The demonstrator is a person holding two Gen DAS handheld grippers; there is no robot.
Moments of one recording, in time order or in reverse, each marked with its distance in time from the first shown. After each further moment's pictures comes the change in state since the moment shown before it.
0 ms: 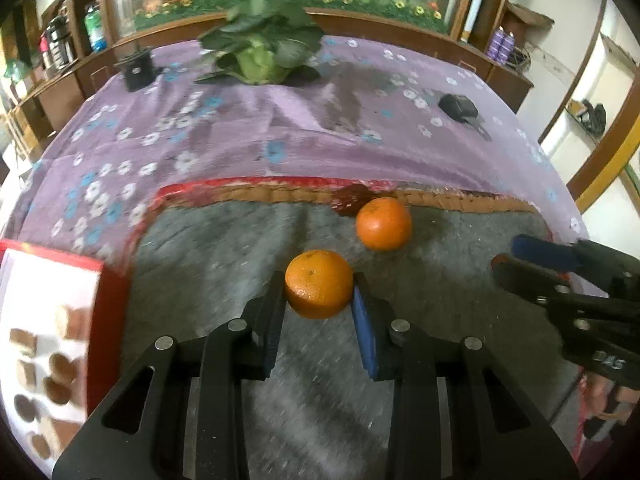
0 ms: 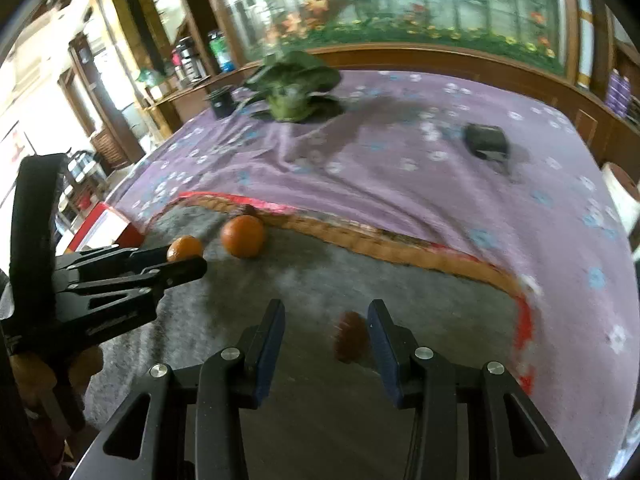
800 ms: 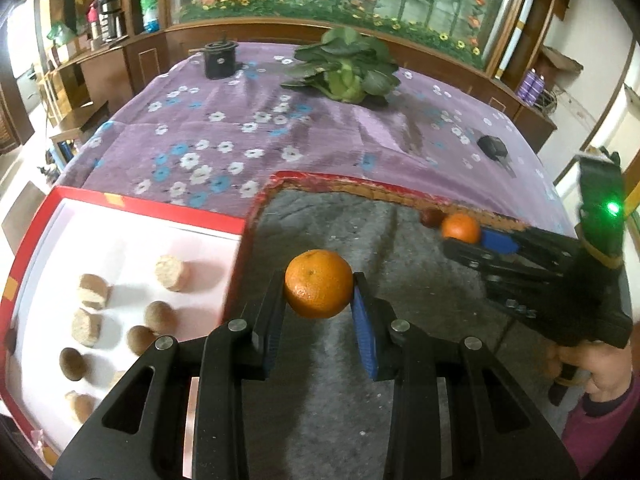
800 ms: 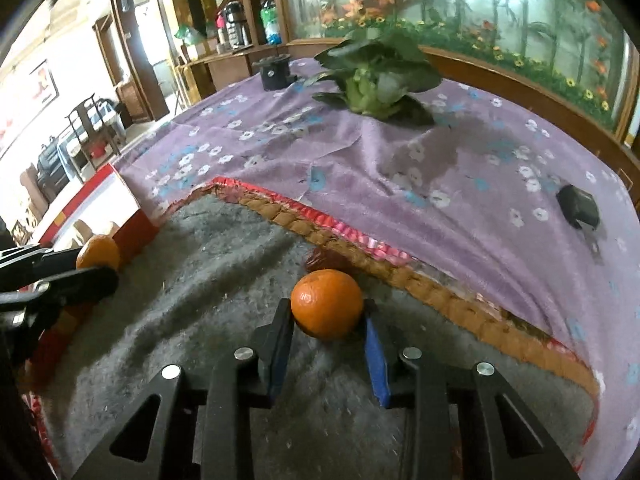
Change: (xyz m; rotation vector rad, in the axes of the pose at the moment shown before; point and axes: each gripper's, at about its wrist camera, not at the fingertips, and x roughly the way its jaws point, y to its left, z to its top) left arm -0.056 0.069 -0.024 -0.137 -0.050 0.048; right arm 0.048 0.053 0.027 -0.154 0.031 -0.005
